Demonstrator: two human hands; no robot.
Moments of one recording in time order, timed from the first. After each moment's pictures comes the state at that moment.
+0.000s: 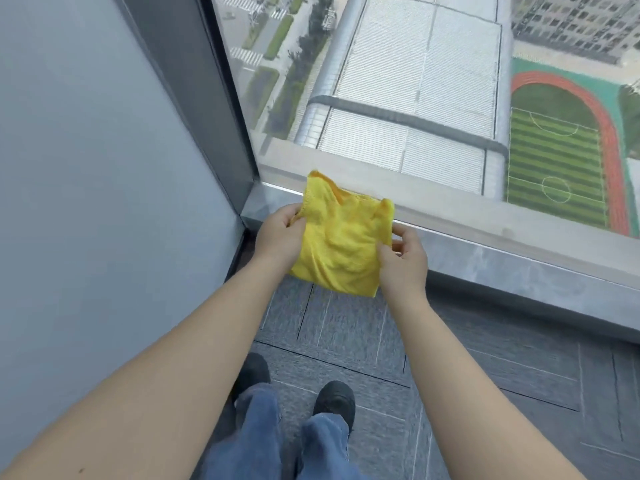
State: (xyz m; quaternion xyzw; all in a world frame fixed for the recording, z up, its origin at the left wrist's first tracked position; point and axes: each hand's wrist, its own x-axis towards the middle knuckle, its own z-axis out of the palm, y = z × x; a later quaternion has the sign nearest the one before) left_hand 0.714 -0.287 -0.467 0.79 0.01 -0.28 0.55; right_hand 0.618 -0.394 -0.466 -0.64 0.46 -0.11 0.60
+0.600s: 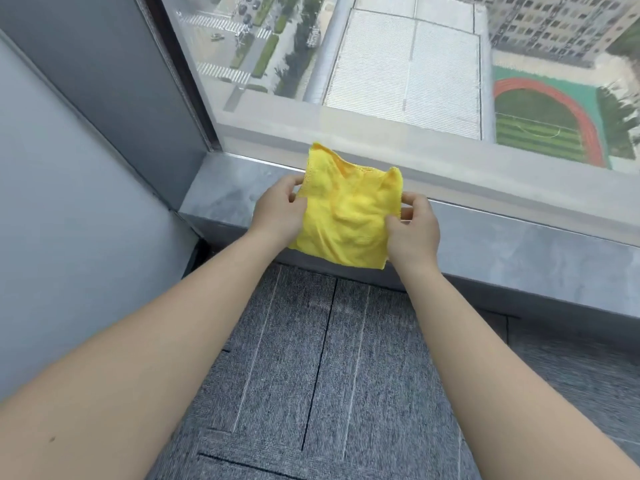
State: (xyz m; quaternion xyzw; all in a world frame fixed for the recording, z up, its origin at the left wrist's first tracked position) left_hand 0.858 -0.353 -0.798 0.83 -0.10 -0.26 0.48; right_hand 0.756 -0.471 -0.799 -0.73 0.44 -0.14 0.50
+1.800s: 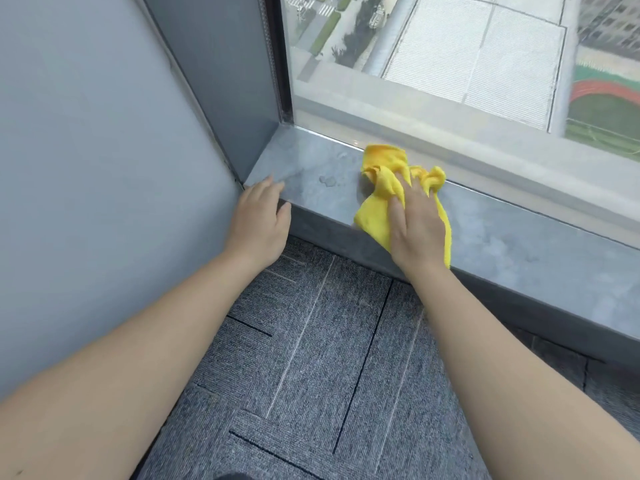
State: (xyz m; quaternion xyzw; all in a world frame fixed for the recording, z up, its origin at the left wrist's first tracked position) left_hand 0.883 -0.251 -0.842 0.94 -0.17 -0.11 0.26; right_hand 0.808 -0.427 -0.848 -0.92 0.22 -0.06 0.32
